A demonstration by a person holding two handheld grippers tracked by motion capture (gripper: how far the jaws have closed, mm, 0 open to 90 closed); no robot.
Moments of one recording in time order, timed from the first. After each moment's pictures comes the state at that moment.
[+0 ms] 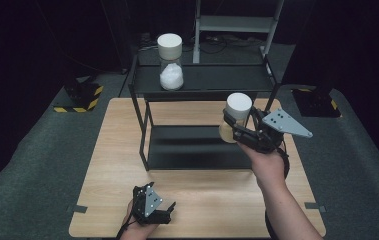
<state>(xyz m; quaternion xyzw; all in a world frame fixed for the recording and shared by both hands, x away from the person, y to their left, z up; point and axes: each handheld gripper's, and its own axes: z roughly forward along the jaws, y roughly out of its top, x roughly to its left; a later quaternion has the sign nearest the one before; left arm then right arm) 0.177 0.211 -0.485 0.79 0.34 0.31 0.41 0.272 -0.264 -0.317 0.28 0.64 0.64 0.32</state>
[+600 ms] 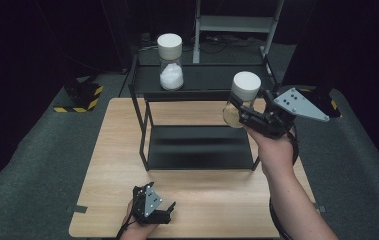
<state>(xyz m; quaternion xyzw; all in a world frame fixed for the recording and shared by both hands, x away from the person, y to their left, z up) 0.177 0.212 -0.486 0.79 0.35 0.31 0.41 0.273 -0.266 -0.275 0.27 0.61 0.66 0.34</state>
